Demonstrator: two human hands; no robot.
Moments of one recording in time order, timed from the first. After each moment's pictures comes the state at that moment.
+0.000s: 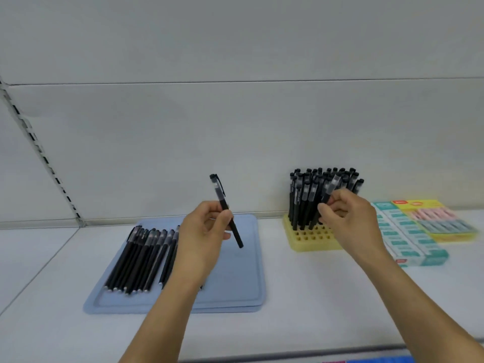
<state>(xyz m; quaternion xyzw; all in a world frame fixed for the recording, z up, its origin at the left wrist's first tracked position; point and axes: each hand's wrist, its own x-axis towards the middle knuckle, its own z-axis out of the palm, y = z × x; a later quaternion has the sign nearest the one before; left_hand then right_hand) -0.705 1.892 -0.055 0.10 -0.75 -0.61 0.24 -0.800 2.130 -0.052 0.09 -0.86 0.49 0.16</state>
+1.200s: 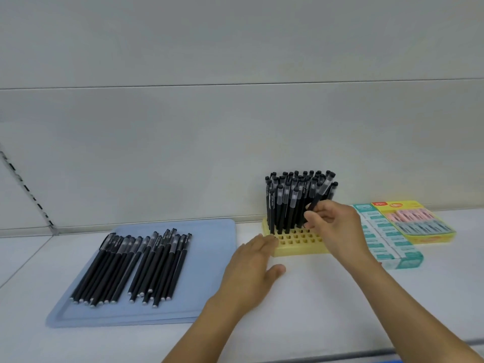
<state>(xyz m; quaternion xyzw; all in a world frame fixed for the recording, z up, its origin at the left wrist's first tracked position) -0.745 1.985 -0.110 -0.09 -0.97 -0.23 0.04 -0.821 2.161 -0.067 0.09 -0.84 0.53 0.13</state>
